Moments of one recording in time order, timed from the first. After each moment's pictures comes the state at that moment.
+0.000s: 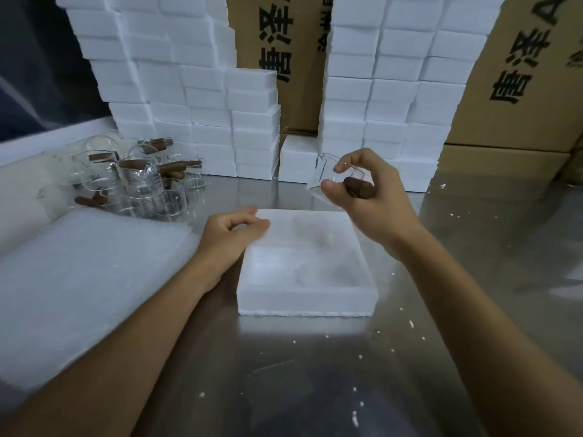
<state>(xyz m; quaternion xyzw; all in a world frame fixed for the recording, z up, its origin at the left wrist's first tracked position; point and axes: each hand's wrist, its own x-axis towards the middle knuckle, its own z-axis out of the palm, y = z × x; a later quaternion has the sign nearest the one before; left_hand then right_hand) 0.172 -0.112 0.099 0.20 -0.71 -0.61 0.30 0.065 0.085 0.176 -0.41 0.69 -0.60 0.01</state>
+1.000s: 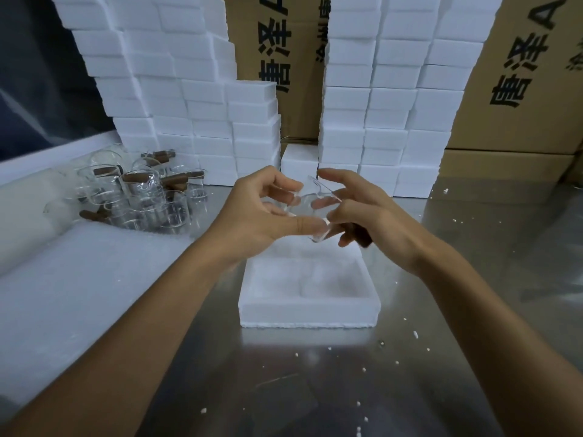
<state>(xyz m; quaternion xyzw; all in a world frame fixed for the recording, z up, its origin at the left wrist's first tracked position) 0.184 -0.066 0.183 0.09 -0.80 -0.52 0.28 0.077 0.097 0.195 -0.44 0.74 -0.49 0.15</state>
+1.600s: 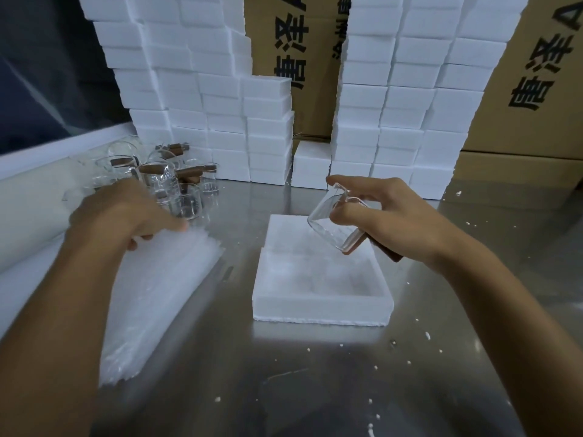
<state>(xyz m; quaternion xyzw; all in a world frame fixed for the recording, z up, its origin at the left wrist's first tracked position) 0.256 -0.177 0.196 0.54 -0.82 -0.17 0.11 0.080 0.097 0.201 -0.46 0.79 -0.41 0.06</state>
